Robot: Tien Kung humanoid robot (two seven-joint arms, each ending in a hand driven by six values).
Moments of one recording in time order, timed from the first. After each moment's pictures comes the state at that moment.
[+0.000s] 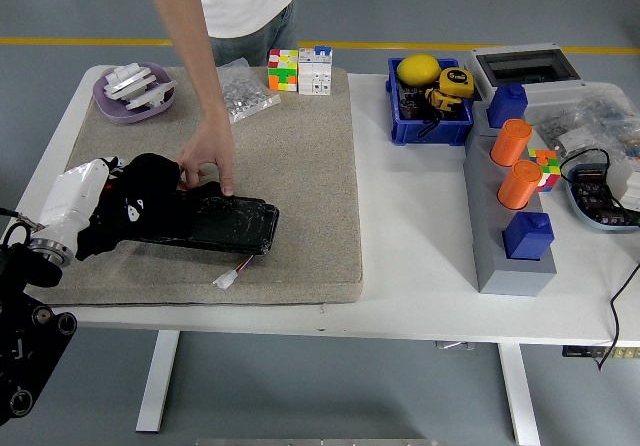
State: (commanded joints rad) left arm -0.15 0.24 -1.34 -1.25 2.17 0.20 0.02; right arm -0.04 -0.13 1.82 0.18 -0.64 -0.23 0.00
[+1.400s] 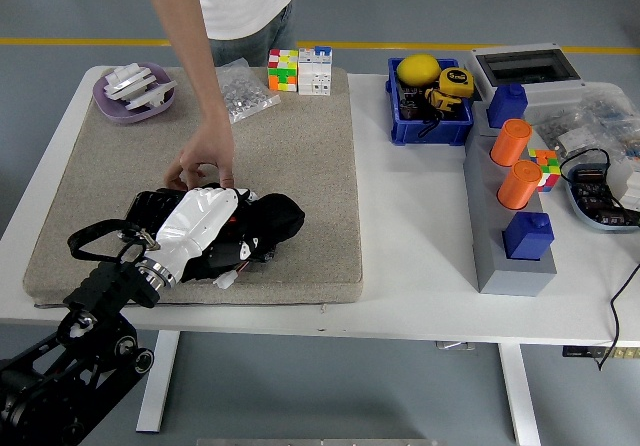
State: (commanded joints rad) left arm -0.21 0.24 -0.93 -1.36 2.17 0.21 0.05; right arm -0.04 -0.13 1.83 0.18 -0.65 -0.22 0.00
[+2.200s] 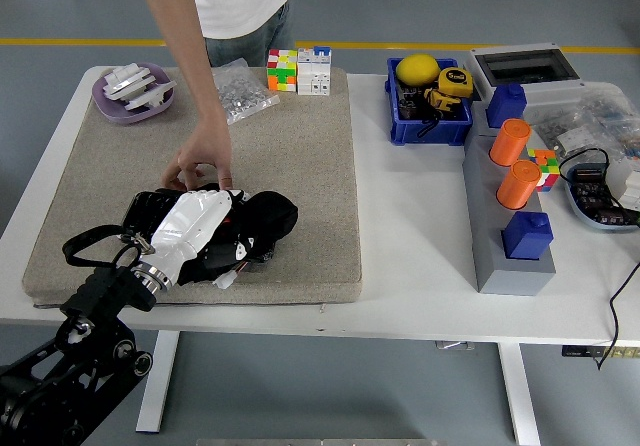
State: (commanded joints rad) left arm -0.19 0.24 -0.98 -1.33 2.17 0.25 0.05; right arm -0.04 -0.13 1.82 0.18 -0.63 -0.22 0.00
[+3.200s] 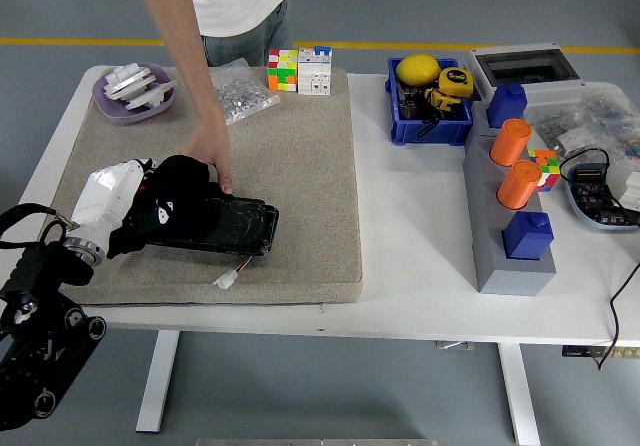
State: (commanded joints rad) left arm -0.18 0.23 -1.26 -1.24 2.21 0.23 0.10; right arm -0.04 -0.13 1.82 0.18 -0.64 -0.21 0.00
